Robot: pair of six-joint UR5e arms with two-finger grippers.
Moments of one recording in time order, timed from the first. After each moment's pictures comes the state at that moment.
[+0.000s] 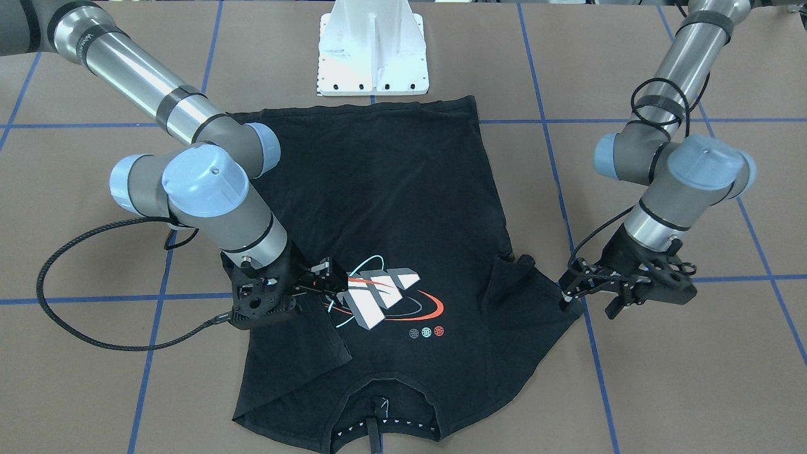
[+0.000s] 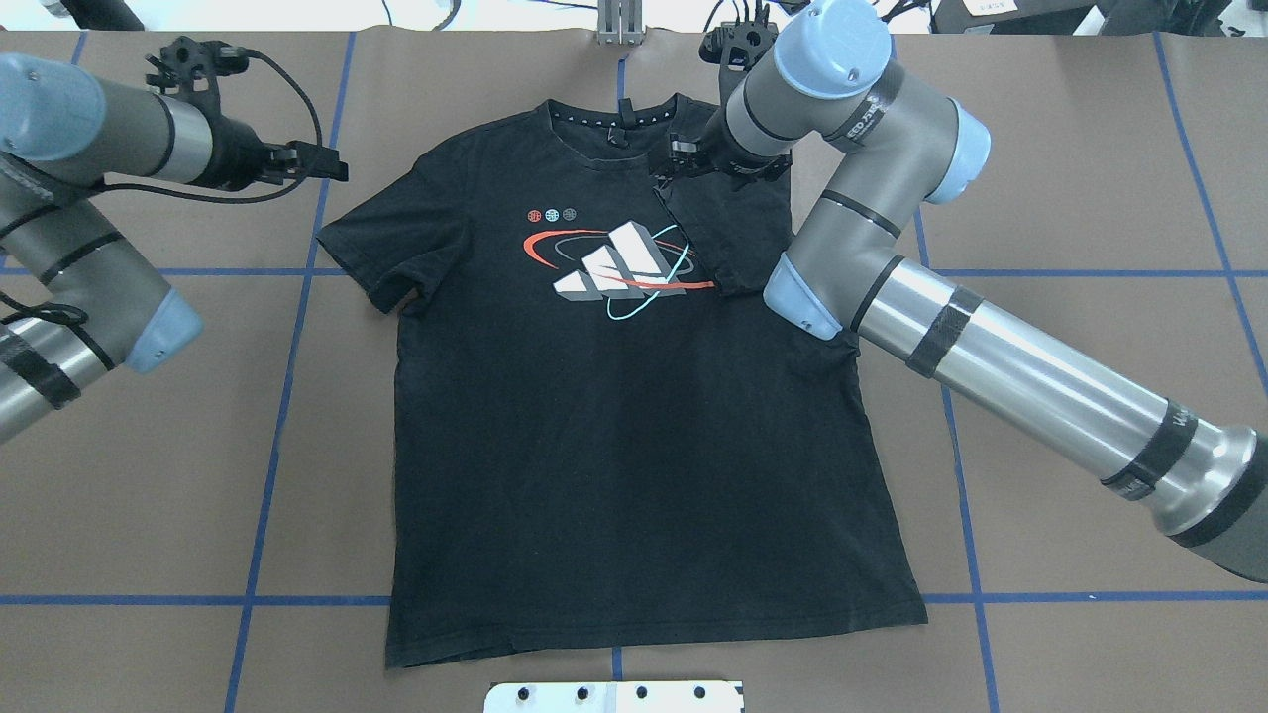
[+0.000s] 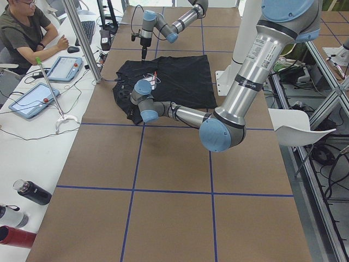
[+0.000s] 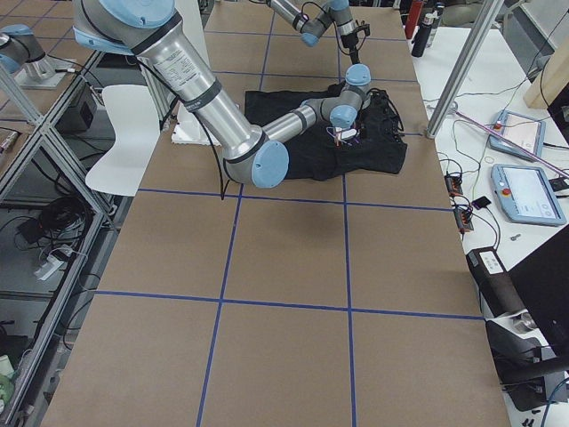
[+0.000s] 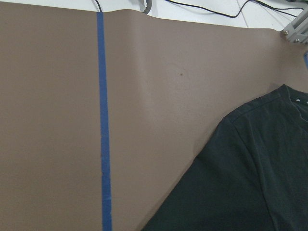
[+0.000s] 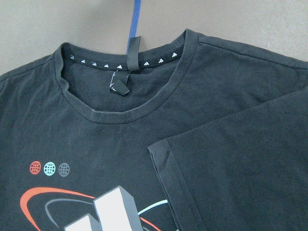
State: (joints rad) left arm -0.90 -2.04 -1.26 -2.51 -1.92 -1.05; right arm 0.80 -0.78 1.24 -1.02 2.04 1.06
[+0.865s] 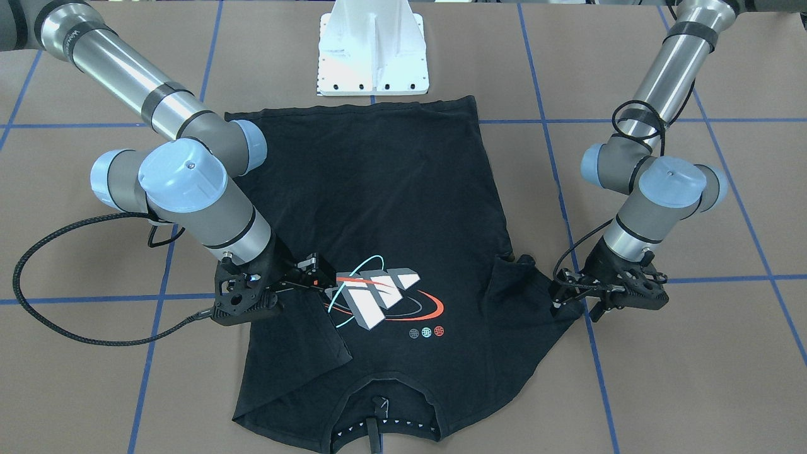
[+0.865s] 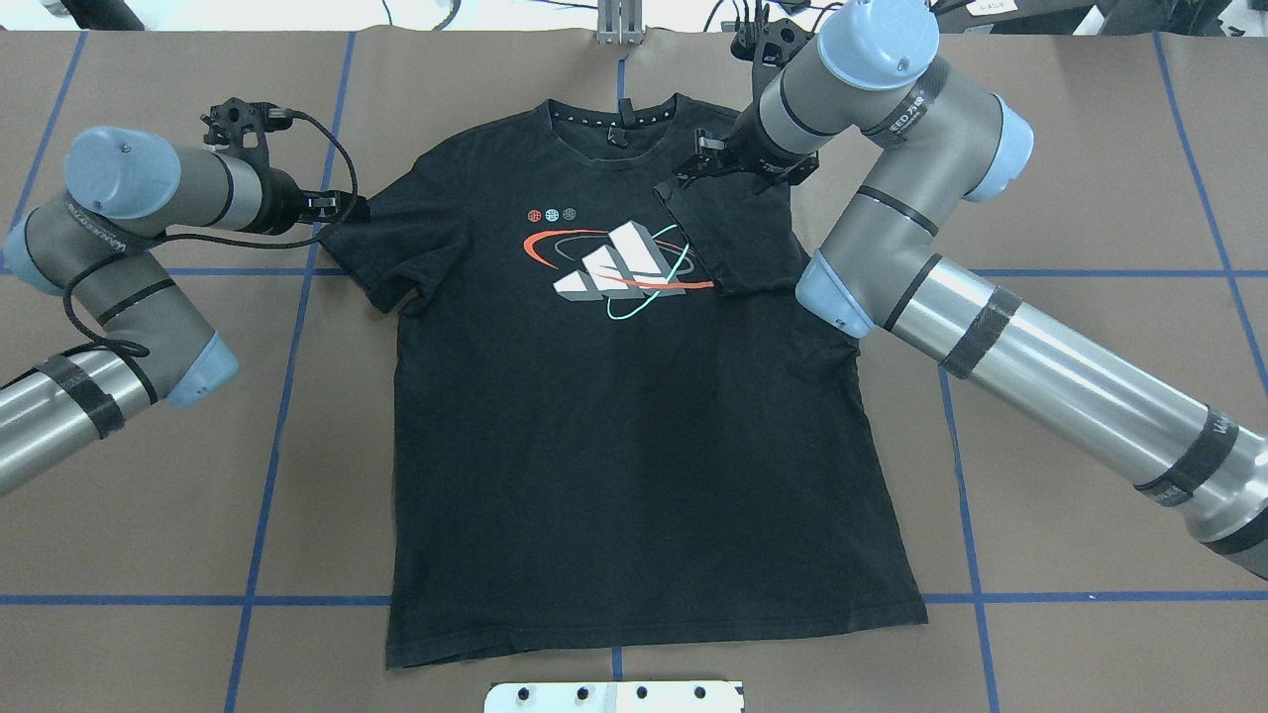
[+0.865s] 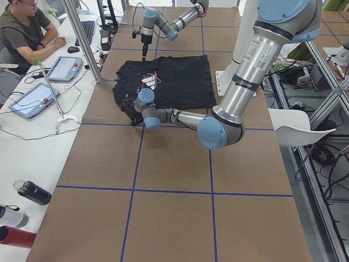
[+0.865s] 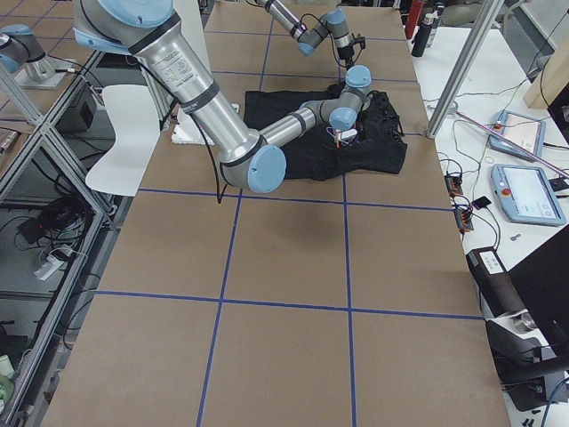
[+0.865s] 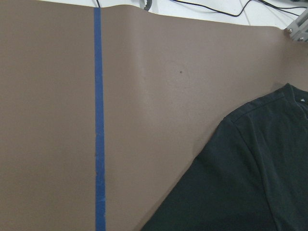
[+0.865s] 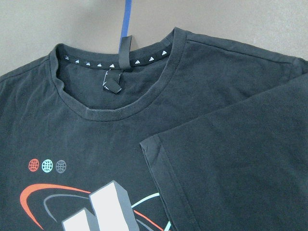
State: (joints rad) left arm -0.86 -2.05 -1.16 -2.58 -1.89 -1.05; right arm 0.81 -0.80 1.26 -1.02 2.05 1.08
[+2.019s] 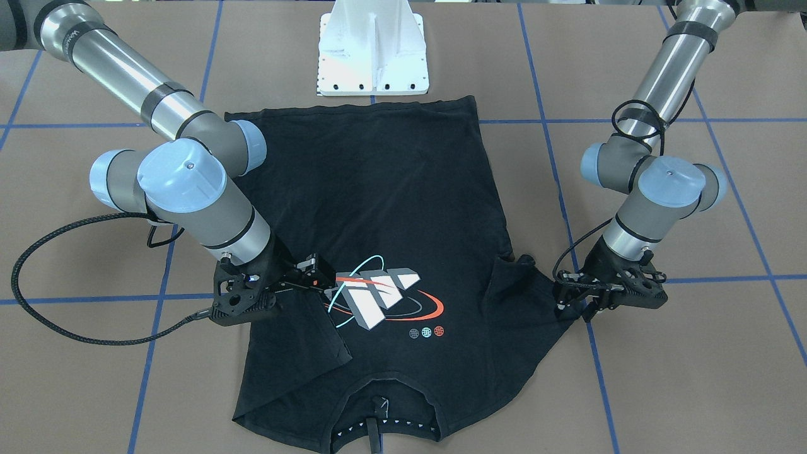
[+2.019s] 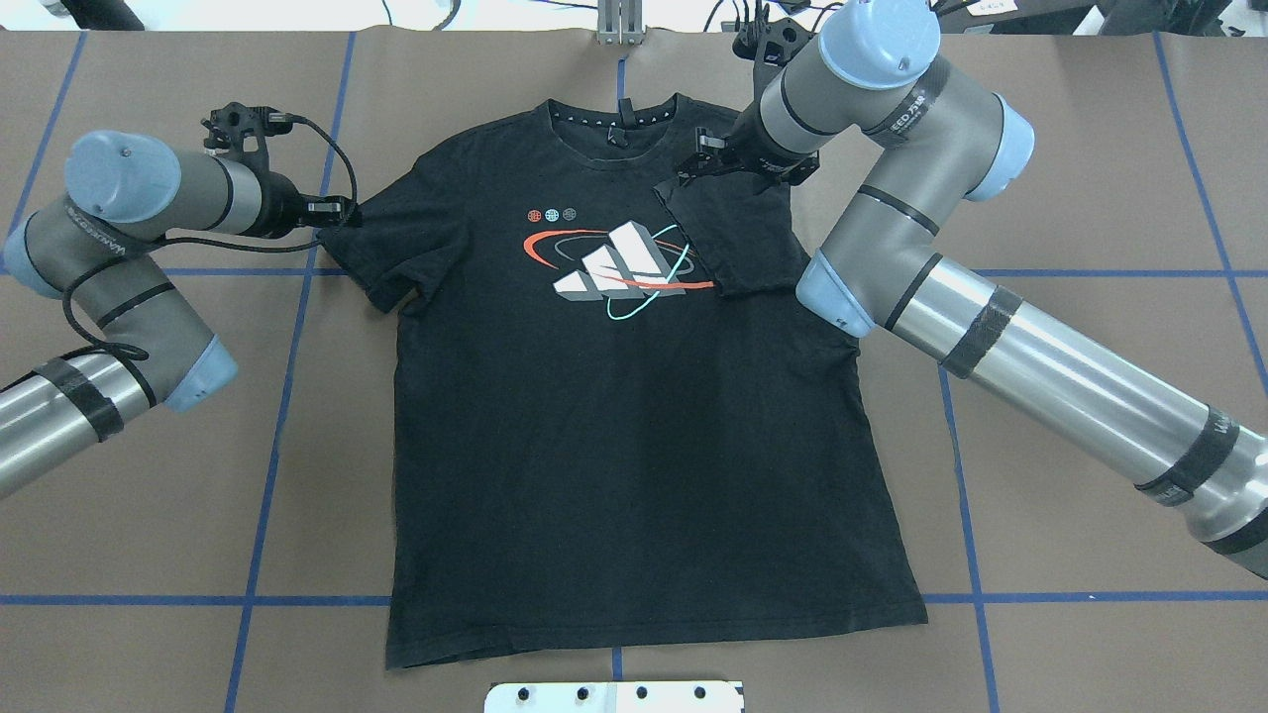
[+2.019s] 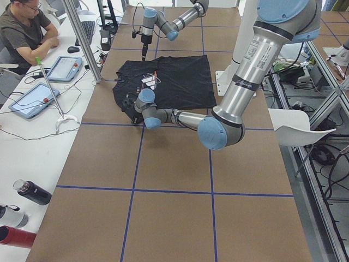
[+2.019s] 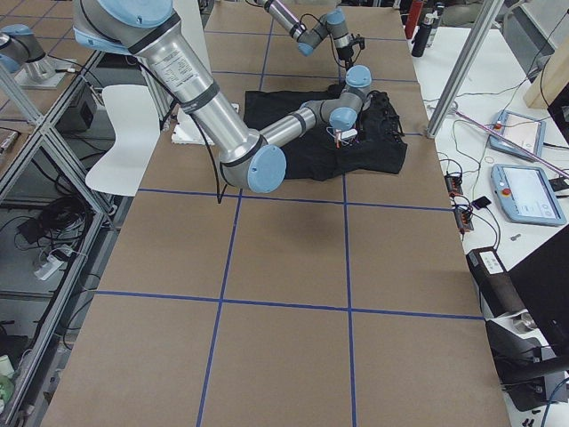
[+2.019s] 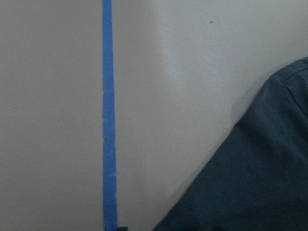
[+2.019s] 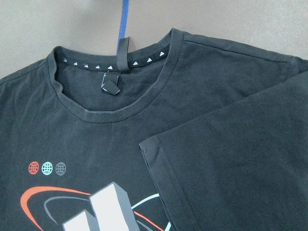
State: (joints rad) left arm -0.86 -2.04 -1.16 -2.58 -1.89 -1.05; right arm 0.82 -0.80 1.26 -1.02 2.05 1.09
